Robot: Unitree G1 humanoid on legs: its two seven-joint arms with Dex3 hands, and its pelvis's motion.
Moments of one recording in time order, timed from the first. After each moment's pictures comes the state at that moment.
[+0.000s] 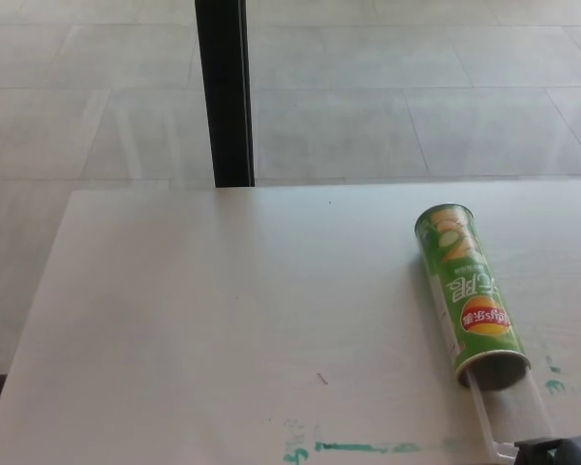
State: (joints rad) left_arm 0.01 0.76 0.56 1.27 -0.26 -0.03 -0.11; right_arm 0.26 -0.60 0.16 -0.60 -1.11 0.20 0.62
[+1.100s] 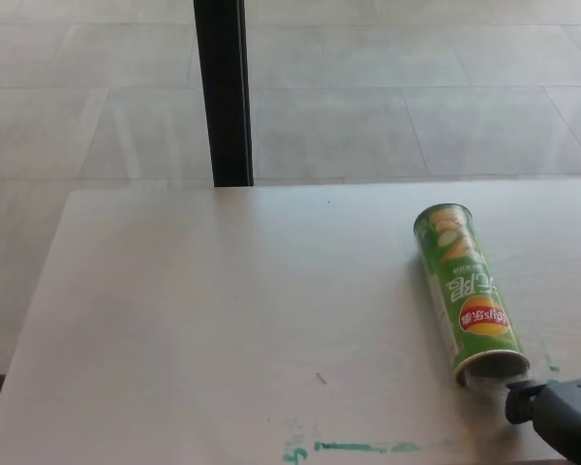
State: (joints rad) left_arm 0.04 0.76 0.54 1.26 -0.26 -0.04 -0.11; right_arm -0.02 -0.59 0.28 -0.20 -1.15 0.21 0.49
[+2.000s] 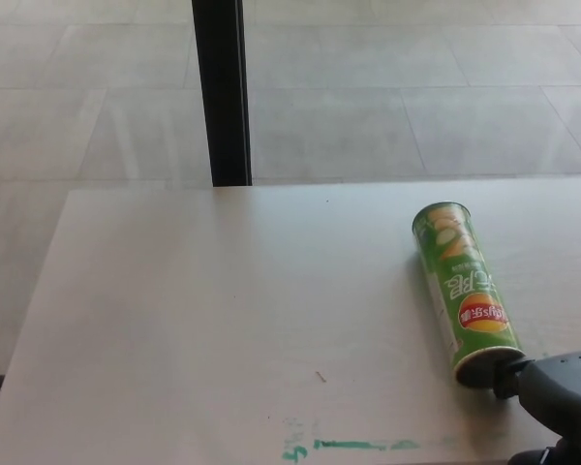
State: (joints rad) left_arm 0.06 0.75 0.55 1.27 -0.26 -0.05 -0.11; right_arm -0.13 -0.59 0.32 -0.07 -1.12 0.19 0.44
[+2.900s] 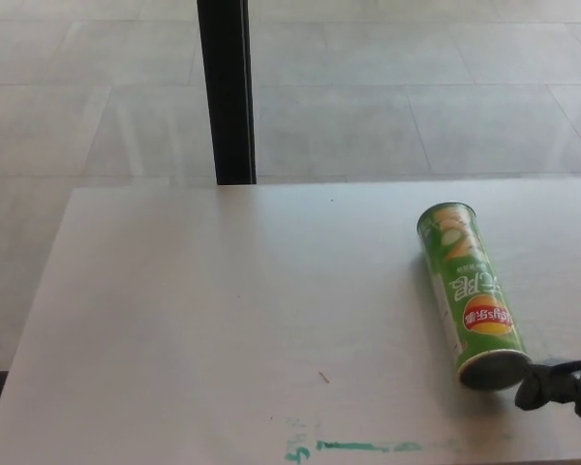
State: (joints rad) left_arm 0.06 0.75 0.56 1.27 -0.26 -0.05 -0.11; right_arm 0.14 -0.71 -0.01 -0.61 -0.82 0.16 0.61
